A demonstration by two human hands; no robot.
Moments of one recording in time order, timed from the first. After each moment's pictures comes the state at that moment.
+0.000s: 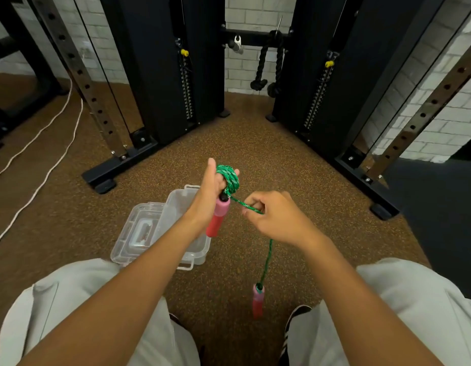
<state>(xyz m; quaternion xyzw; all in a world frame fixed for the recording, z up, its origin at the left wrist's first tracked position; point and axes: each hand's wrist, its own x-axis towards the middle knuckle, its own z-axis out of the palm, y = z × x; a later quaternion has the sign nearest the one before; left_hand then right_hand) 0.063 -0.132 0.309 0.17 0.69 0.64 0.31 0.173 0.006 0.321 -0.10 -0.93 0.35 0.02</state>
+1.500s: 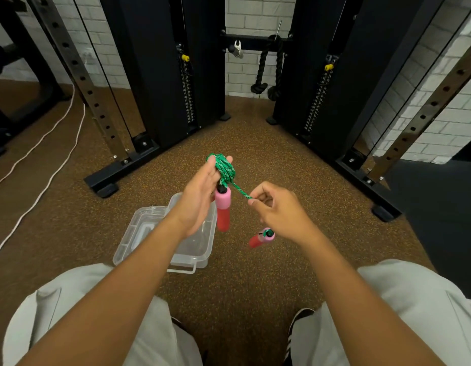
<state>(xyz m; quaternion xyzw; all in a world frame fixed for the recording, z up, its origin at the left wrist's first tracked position) 0.055 -0.154 0.330 0.21 0.63 0.68 0.32 0.165 0.014 0.310 -0.13 -0.88 0.45 0.10</state>
